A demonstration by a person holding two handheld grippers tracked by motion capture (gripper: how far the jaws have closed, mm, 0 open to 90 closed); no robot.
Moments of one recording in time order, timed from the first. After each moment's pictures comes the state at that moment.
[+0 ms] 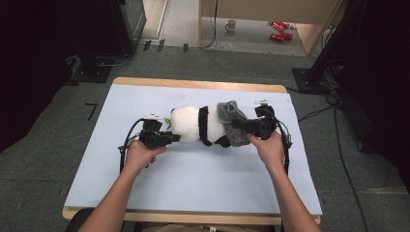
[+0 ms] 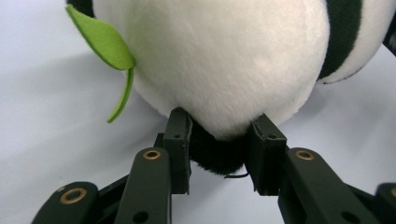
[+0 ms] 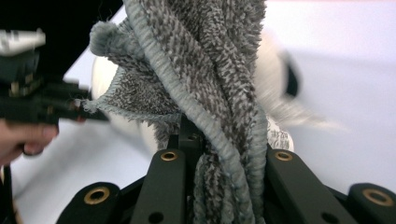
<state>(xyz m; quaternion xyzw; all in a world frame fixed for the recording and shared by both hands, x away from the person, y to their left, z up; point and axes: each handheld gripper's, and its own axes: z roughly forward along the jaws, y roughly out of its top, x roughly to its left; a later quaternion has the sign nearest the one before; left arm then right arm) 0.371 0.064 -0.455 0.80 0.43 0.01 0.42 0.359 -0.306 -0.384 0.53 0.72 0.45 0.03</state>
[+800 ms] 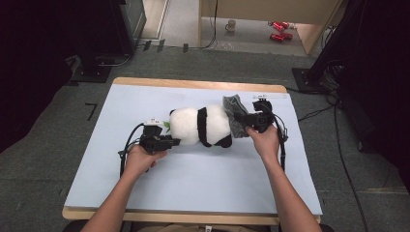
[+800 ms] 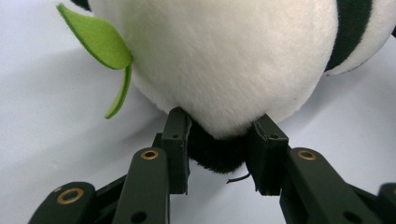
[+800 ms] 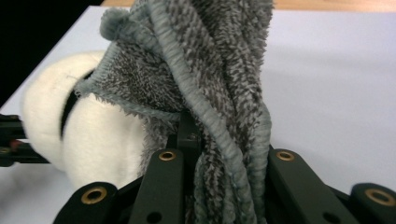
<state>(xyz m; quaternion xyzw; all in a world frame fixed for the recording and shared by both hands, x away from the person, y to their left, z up) 0.361 0.064 -0.466 0.80 0.43 0.02 0.42 0.391 -0.305 -0.411 0.56 0.71 0.42 0.06</state>
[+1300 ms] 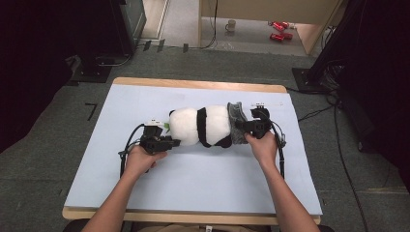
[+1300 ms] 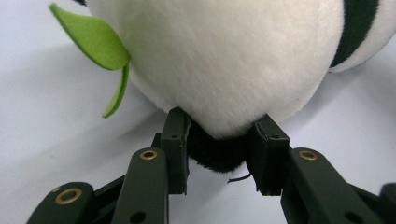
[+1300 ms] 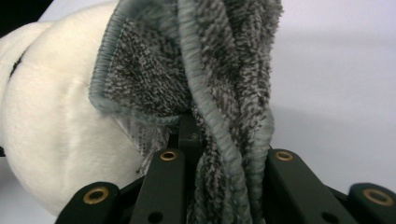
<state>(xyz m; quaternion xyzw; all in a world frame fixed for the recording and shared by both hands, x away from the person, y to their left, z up) 0.362 0.063 -0.469 0.80 0.44 0.02 0.41 0.390 -0.307 -0.442 0.59 0.70 0.41 0.04</state>
